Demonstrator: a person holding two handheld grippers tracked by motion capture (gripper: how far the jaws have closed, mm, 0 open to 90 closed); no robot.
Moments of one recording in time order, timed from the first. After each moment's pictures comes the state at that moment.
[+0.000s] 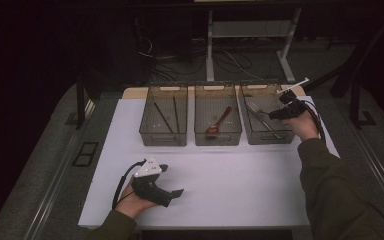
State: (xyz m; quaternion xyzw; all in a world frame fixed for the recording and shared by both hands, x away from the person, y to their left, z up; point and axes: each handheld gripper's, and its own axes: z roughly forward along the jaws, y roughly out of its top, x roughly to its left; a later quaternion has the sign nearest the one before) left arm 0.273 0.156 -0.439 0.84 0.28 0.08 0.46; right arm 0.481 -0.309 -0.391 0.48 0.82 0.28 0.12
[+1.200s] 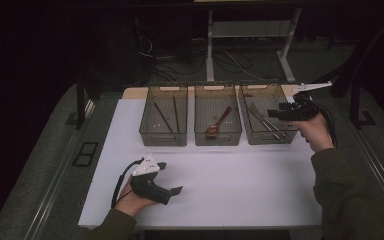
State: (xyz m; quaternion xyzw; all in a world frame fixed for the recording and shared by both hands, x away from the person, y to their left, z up) left arm 0.275 0.160 -0.436 0.83 0.29 0.09 0.47; right arm 0.441 -0.324 -0.365 0.45 0.77 0.43 0.14
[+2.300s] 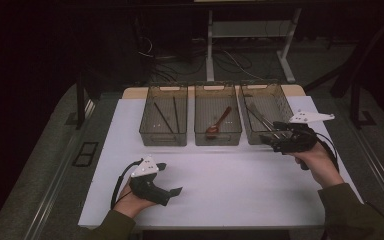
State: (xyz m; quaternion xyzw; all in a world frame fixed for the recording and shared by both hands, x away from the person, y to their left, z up) left arm 0.272 0.161 -0.435 0.83 0.28 0.09 0.48; right arm 0.348 -0.290 -0.375 0.37 0.78 0.48 0.16
